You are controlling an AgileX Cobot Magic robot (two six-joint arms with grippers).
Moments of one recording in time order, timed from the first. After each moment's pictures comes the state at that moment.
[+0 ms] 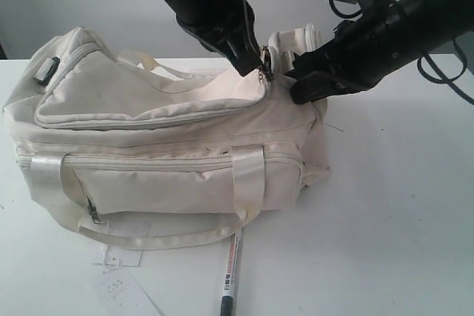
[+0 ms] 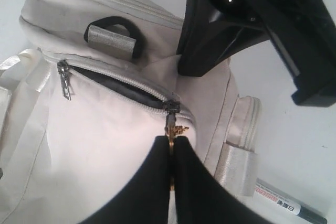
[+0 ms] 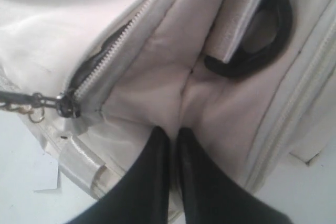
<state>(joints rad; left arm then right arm) -0.63 1.73 -1.84 -0.15 1.10 0.55 0.06 1.62 -1.27 0.70 0.91 -0.67</state>
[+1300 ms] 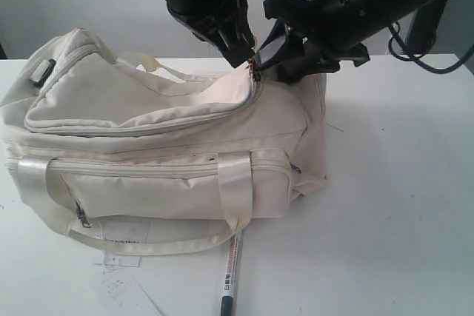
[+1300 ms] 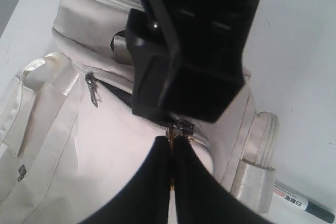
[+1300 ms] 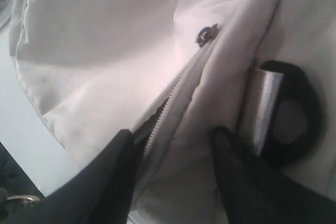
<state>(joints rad) -0.63 1.70 -1.83 -0.13 1.10 0.55 0.09 1.73 -1.48 0.80 1.03 -0.36</state>
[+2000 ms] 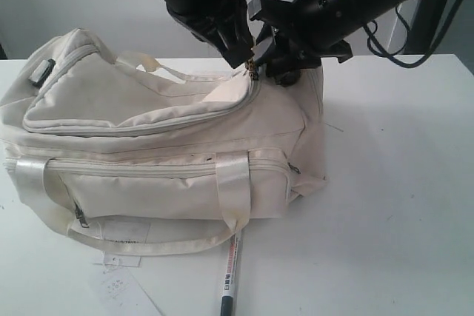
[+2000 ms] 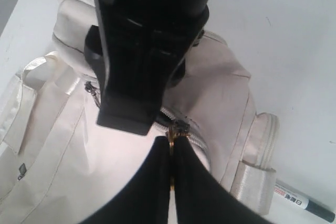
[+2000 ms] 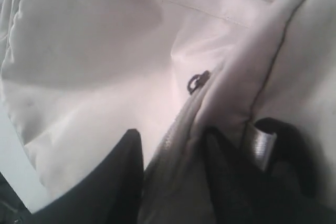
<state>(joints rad) -0.63 1.70 -1.83 -0.13 1.10 0.55 0.12 1.83 -1.57 0.77 0.99 -0.34</state>
